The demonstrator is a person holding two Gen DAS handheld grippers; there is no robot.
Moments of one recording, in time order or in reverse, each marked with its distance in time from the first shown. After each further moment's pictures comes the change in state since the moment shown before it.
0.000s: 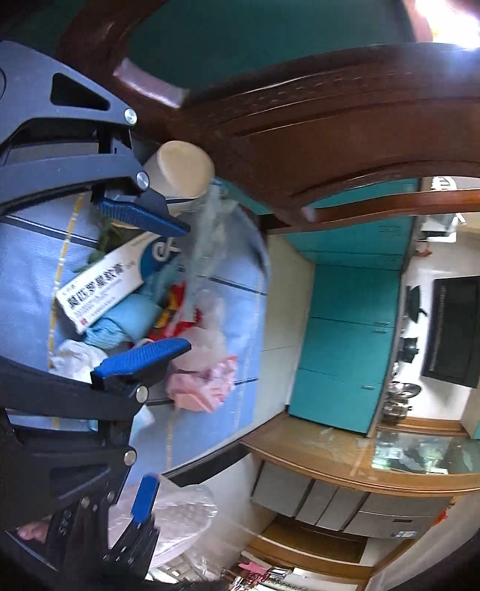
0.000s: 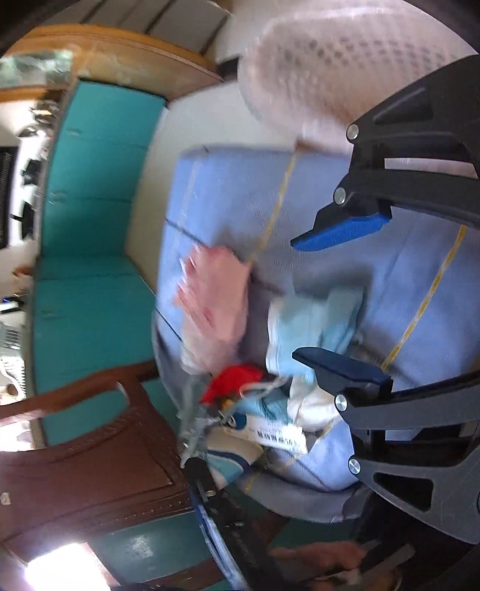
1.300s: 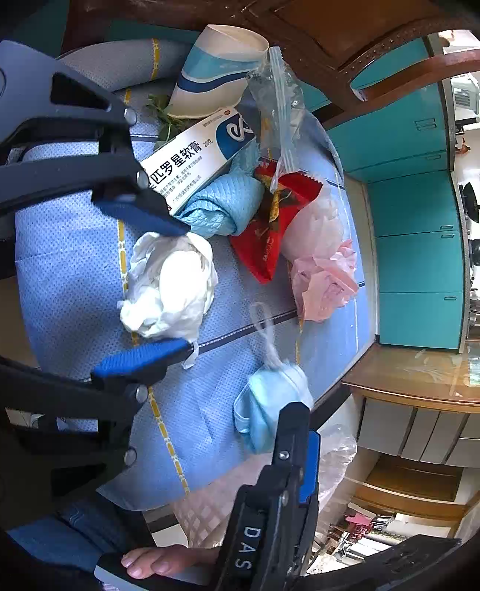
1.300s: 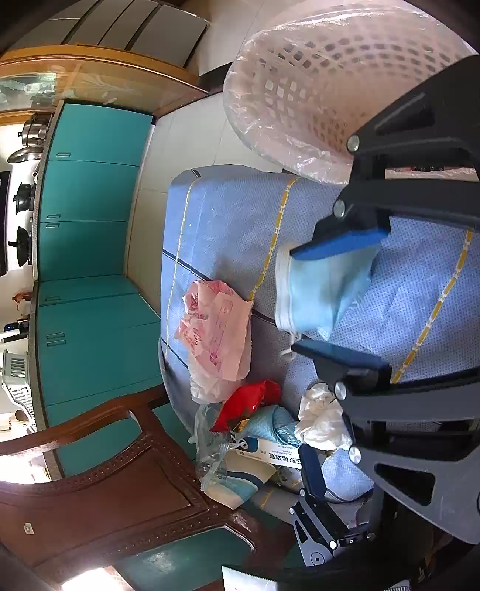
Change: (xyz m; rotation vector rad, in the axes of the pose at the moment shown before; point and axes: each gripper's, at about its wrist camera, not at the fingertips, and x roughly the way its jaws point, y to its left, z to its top) left arm 0.028 -0.068 -0.071 0.295 0.250 -0.172; right arm -0.010 -0.029 -0.002 0.071 -0.024 -0.057
